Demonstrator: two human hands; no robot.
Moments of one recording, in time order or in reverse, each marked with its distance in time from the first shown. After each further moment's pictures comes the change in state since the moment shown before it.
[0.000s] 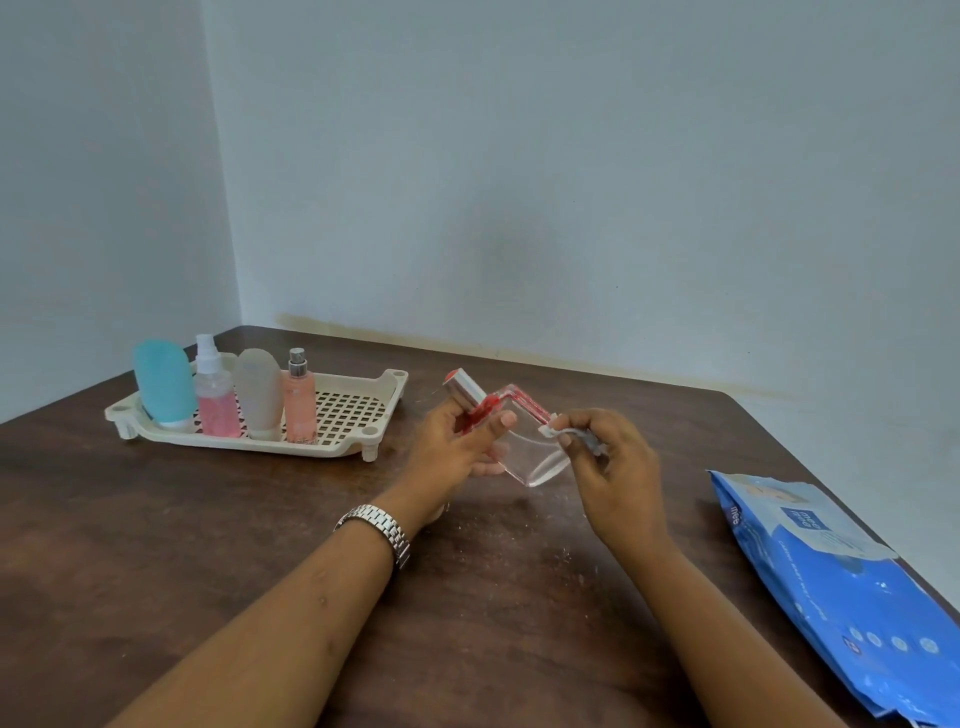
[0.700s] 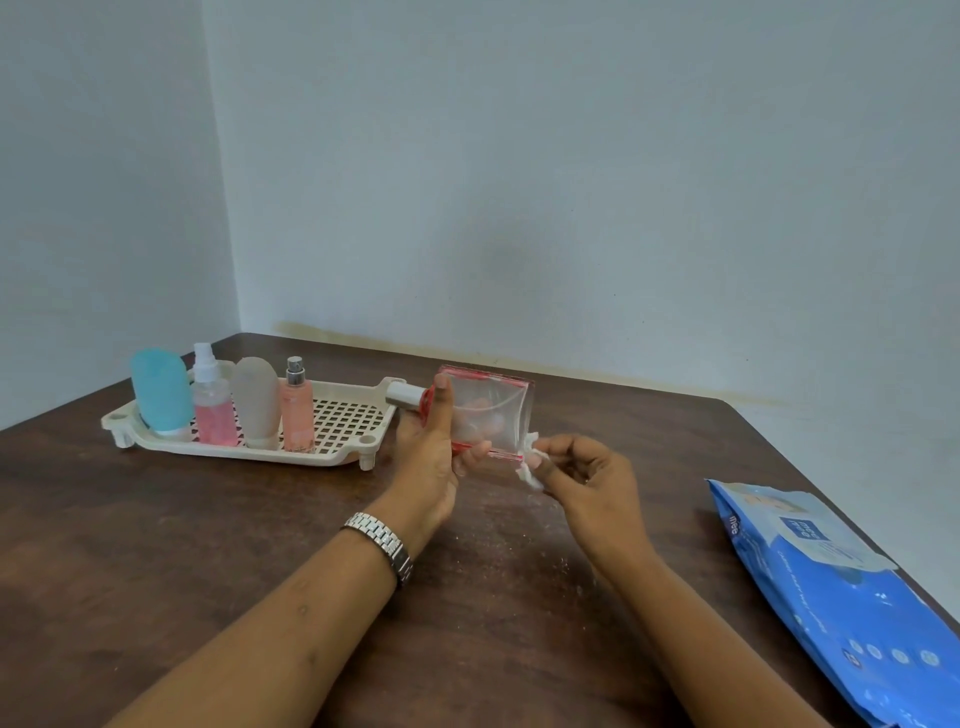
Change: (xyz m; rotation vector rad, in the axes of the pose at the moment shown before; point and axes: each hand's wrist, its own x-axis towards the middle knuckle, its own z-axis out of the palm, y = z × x) left_hand -0.001 0.017 0.009 -0.526 0.320 -0.095; right_hand -0.008 -0.011 0.012 0.518 -0.091 0.391
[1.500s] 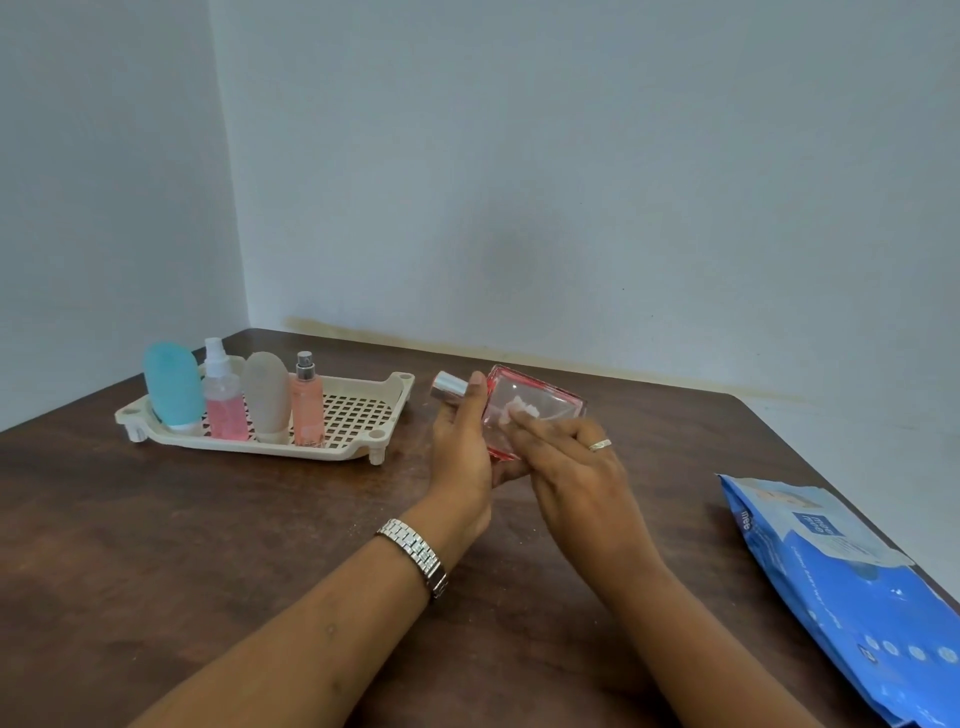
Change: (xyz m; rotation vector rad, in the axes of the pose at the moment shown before) left_hand -0.027 -0.002 0.021 0.128 -0.015 -0.018; right_hand -0.006 -0.006 0.007 -1.010 -0.042 -0.864
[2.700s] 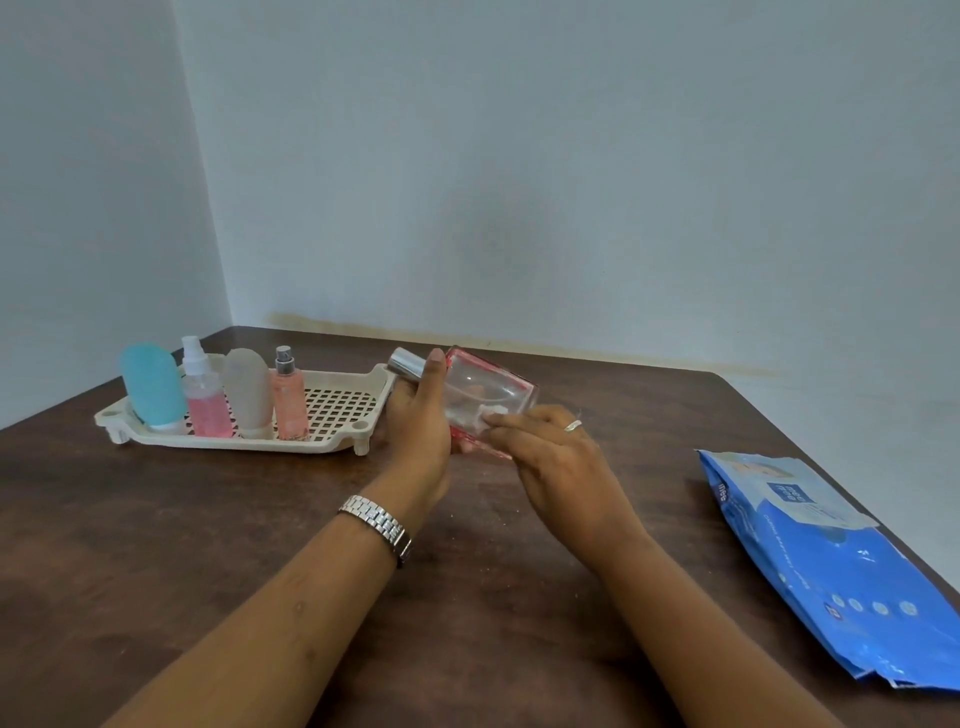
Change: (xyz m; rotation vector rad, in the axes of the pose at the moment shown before) left_hand 0.021 0.006 -0.013 0.160 0.125 0.158; right_hand -0.002 0.007 -0.004 0.144 -0.085 -0.016
